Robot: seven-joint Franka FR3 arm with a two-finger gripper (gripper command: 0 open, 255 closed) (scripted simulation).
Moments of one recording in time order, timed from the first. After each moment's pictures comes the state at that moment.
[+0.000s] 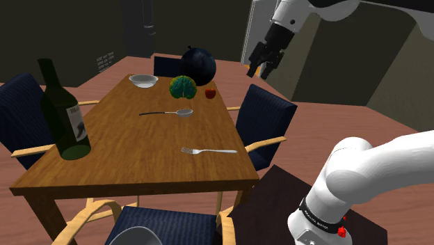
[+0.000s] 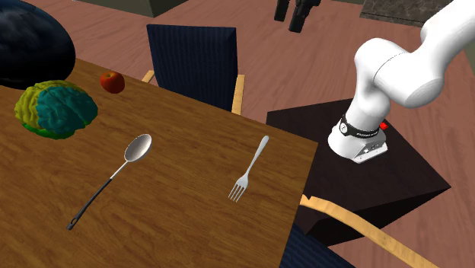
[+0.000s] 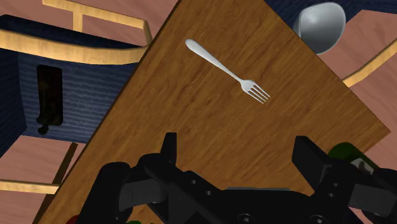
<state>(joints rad) 0.01 -0.79 -0.06 -2.28 0.12 1.71 0.05</state>
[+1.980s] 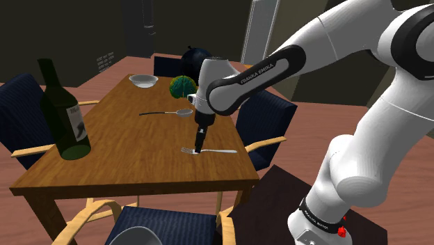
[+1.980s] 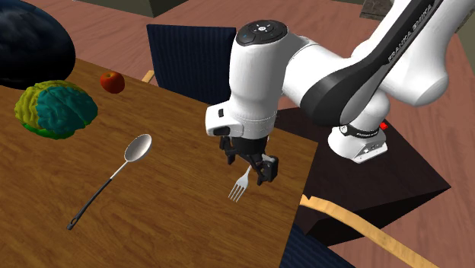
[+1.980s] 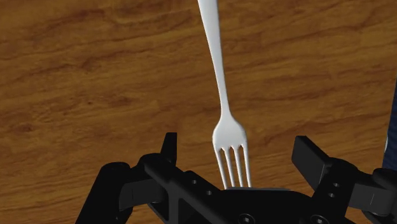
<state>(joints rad) 0.25 -0.13 0.04 -2.44 0.06 2.37 -0.40</state>
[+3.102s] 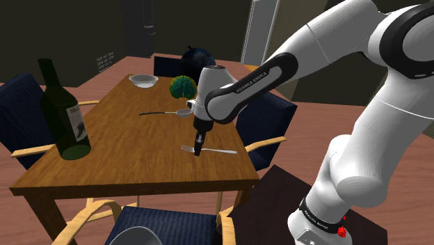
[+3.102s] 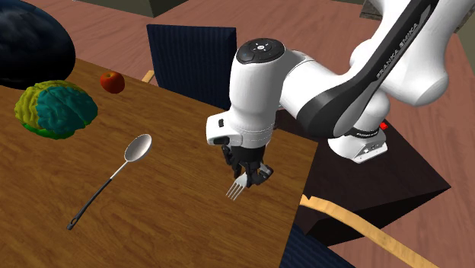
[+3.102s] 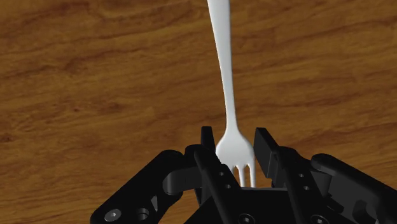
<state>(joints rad) 0.25 -0.08 0.05 -2.46 0.06 2.46 -0.40</state>
